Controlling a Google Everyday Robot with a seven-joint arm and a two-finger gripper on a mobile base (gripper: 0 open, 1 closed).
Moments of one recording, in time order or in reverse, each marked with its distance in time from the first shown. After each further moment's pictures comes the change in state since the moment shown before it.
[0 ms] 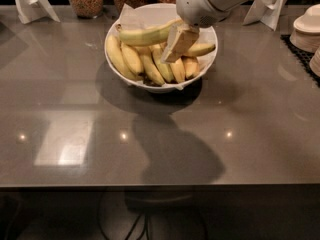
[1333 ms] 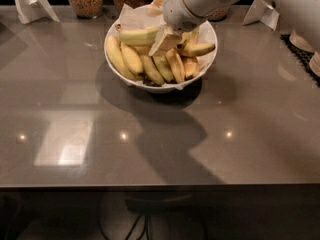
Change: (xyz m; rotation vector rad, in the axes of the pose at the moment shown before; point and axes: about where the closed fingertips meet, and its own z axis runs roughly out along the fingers) arm 0.020 -0.013 0.066 -0.052 0.016 0.015
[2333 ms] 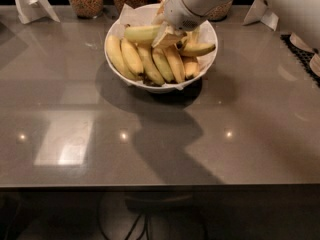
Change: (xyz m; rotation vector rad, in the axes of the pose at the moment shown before) arm 0.011 -0.002 0.005 -0.023 0.070 0.020
